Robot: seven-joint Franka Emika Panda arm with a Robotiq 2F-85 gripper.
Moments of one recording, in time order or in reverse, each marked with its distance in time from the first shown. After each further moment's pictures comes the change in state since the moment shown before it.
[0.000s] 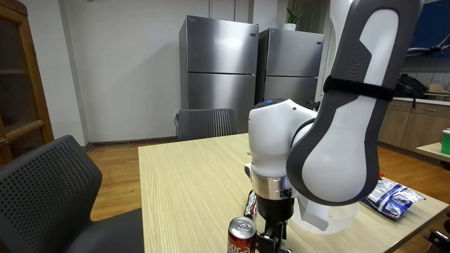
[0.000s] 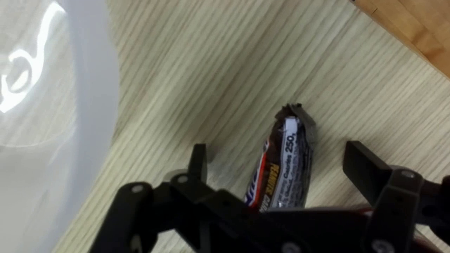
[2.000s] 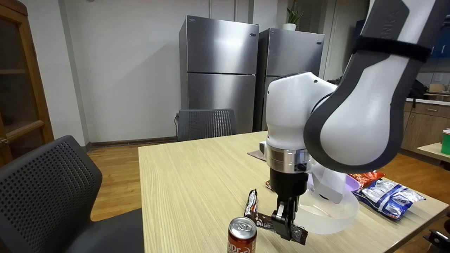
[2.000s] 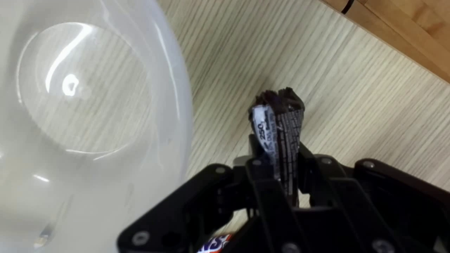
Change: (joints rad) arm -0.105 -0.175 0.040 -0.101 0.022 -0.025 -0.002
